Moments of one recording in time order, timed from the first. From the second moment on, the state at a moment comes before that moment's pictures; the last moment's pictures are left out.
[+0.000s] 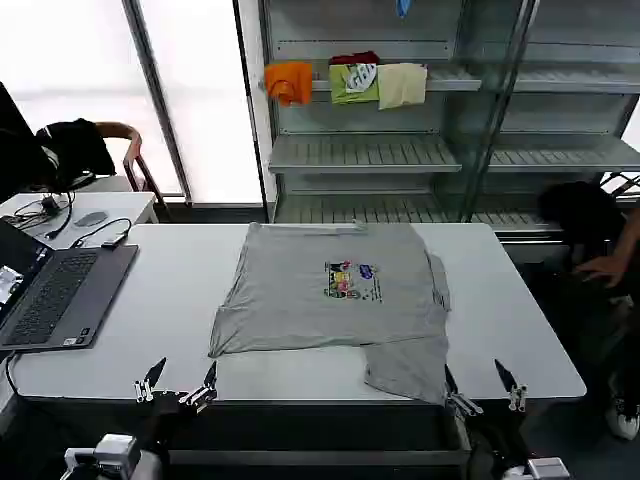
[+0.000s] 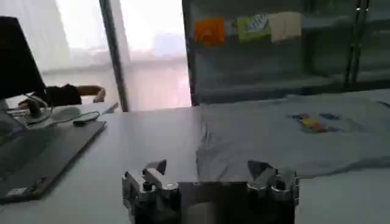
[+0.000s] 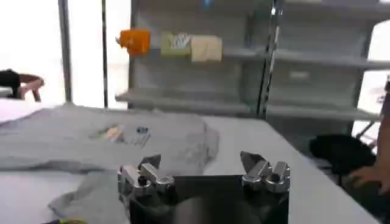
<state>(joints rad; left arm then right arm) 1.63 -1.02 -0.51 -2.31 -0.49 0.44 -0.34 -1.70 1.08 0.48 2.32 0.40 -0.37 0.35</state>
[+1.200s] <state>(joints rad) 1.28 -1.04 -0.40 -1.99 -0.64 0.57 -0.30 -1.53 1.15 0.35 2.21 0.39 -0.55 0.37</state>
